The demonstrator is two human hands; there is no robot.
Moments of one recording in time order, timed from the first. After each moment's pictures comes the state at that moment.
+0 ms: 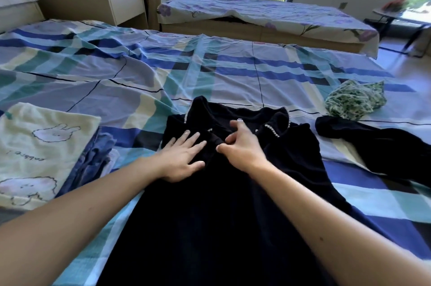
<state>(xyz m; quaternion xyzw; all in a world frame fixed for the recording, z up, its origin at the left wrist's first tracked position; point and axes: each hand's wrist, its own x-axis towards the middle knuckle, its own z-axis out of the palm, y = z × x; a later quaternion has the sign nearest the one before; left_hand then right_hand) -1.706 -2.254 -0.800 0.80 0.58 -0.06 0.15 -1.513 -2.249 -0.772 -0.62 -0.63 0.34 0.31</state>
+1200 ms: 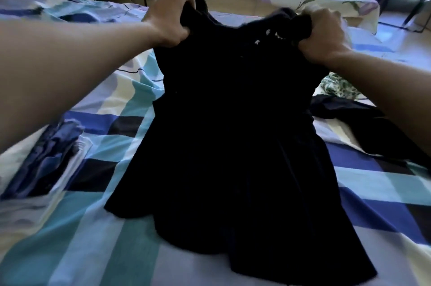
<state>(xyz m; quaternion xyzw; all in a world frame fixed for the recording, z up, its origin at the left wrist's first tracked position) -1.685 -2.106 -0.641 0.77 0.58 0.28 -0.04 -1.363 -2.132 -0.642 -0.65 -0.71 -0.07 0.27</state>
